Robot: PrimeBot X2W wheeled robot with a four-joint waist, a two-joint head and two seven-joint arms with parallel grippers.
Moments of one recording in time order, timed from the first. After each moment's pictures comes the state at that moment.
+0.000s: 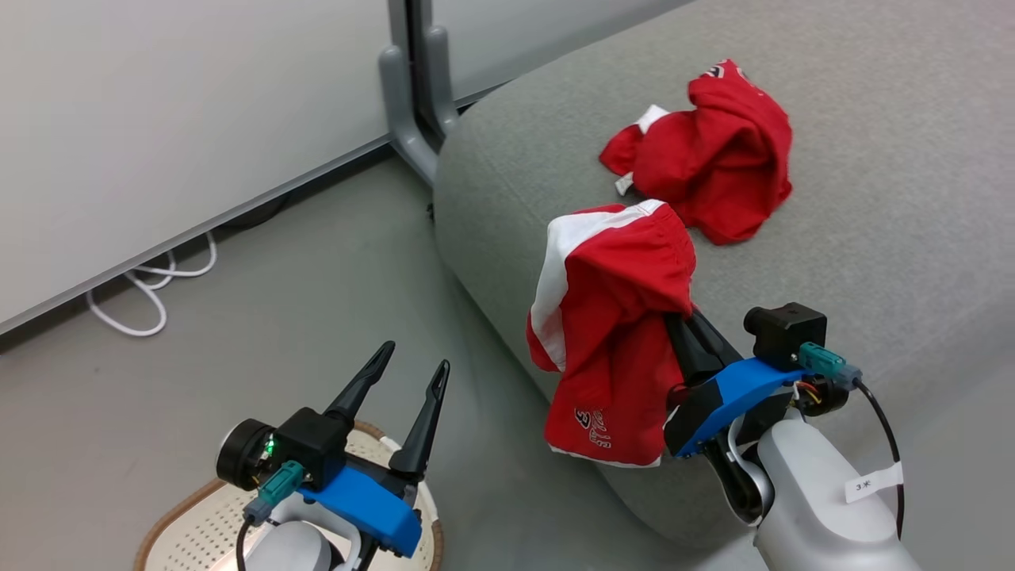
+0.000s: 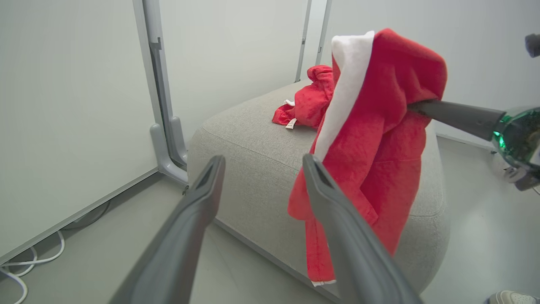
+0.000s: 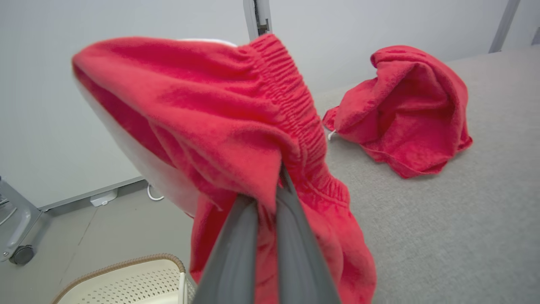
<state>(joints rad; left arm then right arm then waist) -0.24 0.22 -0.49 0.34 -0.36 -0.13 -0.26 -0.52 -0.05 0.29 0.72 0.35 0.13 -0.26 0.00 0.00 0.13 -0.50</state>
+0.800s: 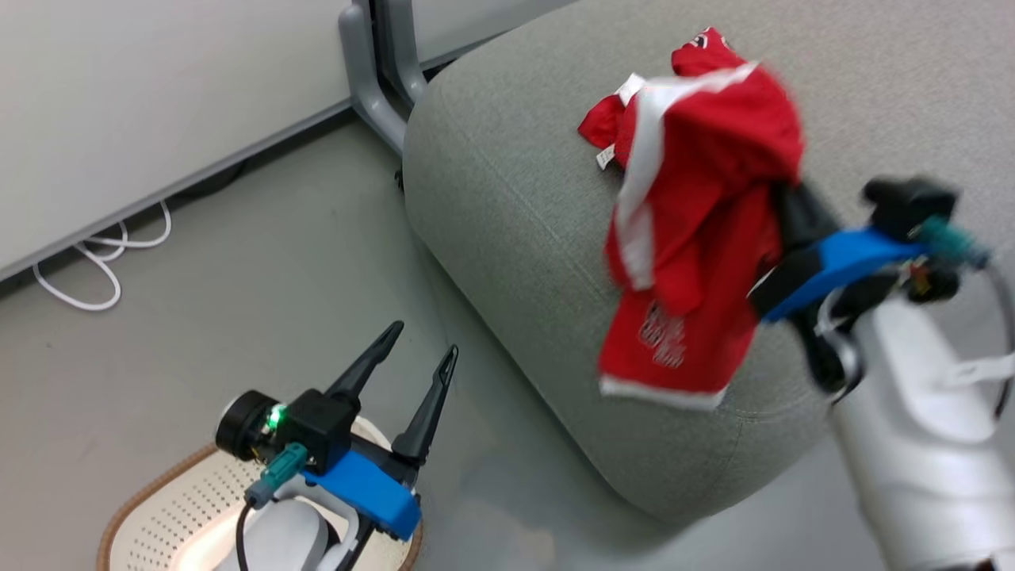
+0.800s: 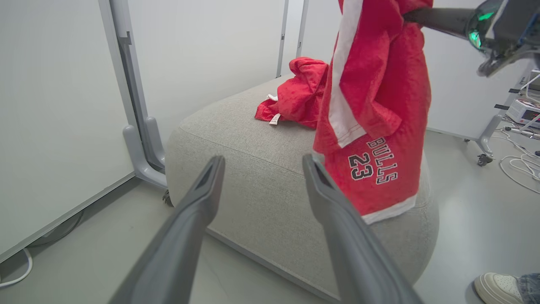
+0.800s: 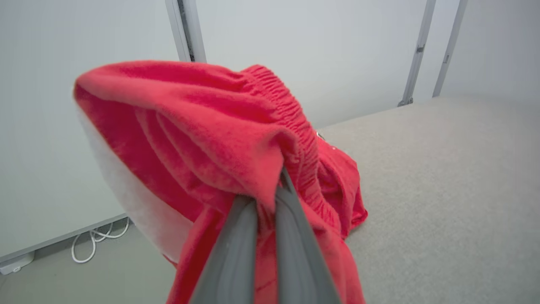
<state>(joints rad) -0.29 0.26 -0.54 0.33 -0.36 -0.13 -0.26 -0.68 -0.09 0.07 0.69 0.28 0.13 -0.19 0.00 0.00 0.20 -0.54</state>
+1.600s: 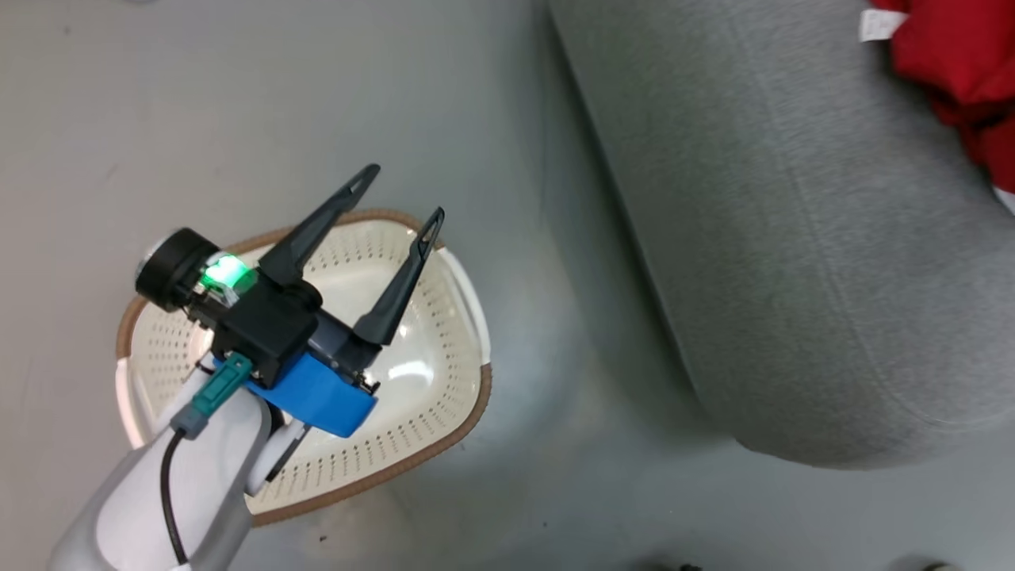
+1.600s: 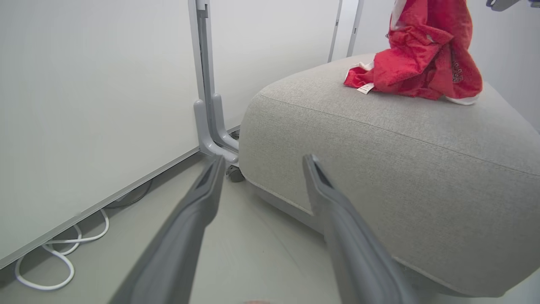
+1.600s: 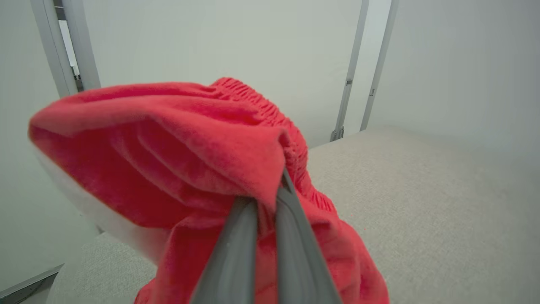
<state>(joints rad) -0.53 0.43 -0.59 0.13 -0.30 -0.13 -0.26 -0.99 -0.33 -0.50 0.68 0.15 0.13 -0.19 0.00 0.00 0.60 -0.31</state>
